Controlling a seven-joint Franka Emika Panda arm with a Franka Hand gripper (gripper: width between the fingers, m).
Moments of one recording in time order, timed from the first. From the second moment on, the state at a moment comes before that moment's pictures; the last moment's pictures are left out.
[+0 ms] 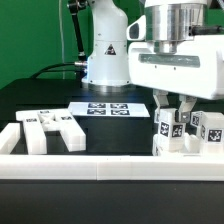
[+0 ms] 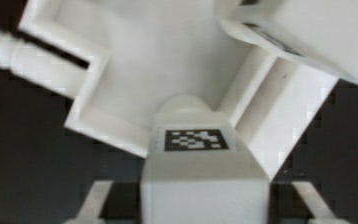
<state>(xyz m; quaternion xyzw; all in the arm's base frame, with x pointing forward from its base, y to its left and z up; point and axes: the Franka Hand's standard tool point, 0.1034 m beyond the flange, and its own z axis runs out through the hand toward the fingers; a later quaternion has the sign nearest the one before) 0.622 0.065 0.080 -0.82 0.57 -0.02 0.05</state>
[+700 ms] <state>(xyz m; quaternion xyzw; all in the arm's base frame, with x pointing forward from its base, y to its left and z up) 0.622 0.065 0.080 -0.76 0.64 -0.02 0.05</state>
